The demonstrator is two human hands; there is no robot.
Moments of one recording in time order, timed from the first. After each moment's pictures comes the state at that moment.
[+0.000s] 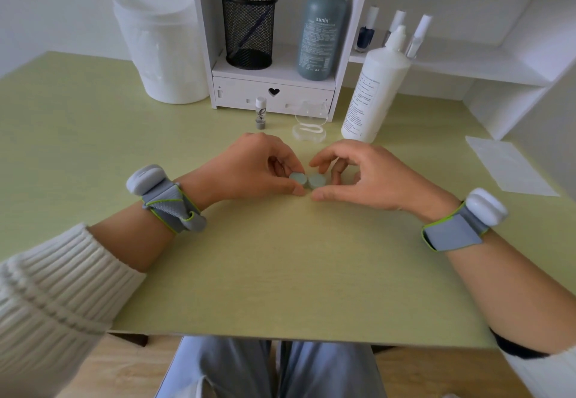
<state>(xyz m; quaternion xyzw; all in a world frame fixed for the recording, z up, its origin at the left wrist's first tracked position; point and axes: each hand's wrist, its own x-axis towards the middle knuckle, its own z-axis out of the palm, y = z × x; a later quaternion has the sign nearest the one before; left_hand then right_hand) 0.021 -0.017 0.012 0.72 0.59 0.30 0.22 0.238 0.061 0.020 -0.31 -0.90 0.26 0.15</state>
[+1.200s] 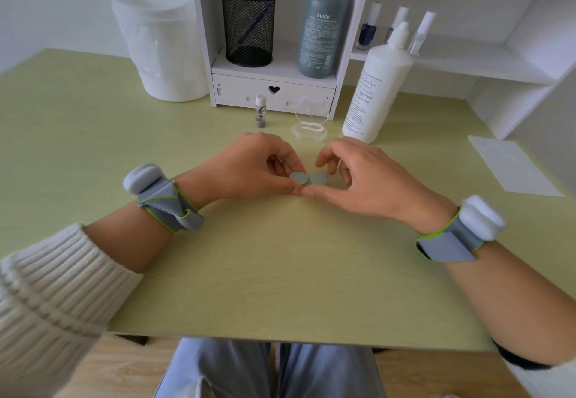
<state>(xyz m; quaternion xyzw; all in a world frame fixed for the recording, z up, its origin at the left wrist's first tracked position) 0.020 -0.016 0.011 0.71 0.59 0.30 0.24 0.234 0.050 0.018 -0.34 -0.92 0.15 0.13</state>
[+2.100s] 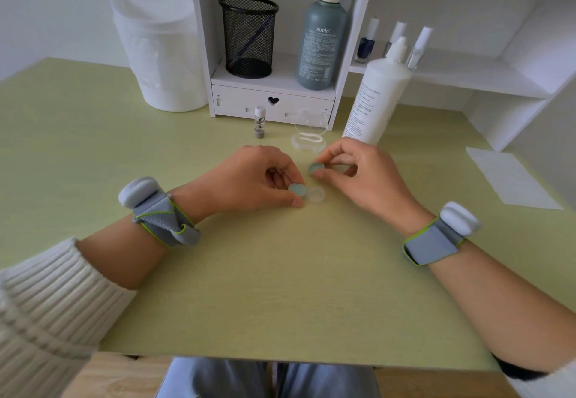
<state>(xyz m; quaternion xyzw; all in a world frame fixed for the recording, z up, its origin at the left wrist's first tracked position) 0.019 -0.017 0.009 0.71 0.59 0.31 0.25 0.224 0.071 0.000 -0.40 -0.83 0.25 0.29</state>
